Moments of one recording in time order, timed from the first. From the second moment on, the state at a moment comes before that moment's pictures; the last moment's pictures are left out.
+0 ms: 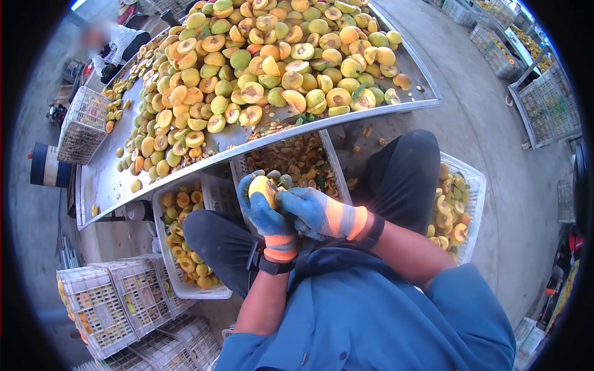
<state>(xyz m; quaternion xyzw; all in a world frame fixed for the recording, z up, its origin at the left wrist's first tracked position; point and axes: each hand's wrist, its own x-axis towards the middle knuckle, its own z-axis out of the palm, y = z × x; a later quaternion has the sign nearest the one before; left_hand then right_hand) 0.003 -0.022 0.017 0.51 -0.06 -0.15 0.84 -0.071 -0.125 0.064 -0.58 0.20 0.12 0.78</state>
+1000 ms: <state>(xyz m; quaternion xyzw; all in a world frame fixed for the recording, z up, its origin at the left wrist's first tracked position) -0.002 0.001 0.003 0.62 -0.10 -0.11 0.77 -0.076 -0.107 0.003 -0.86 0.01 -0.05 0.52</state>
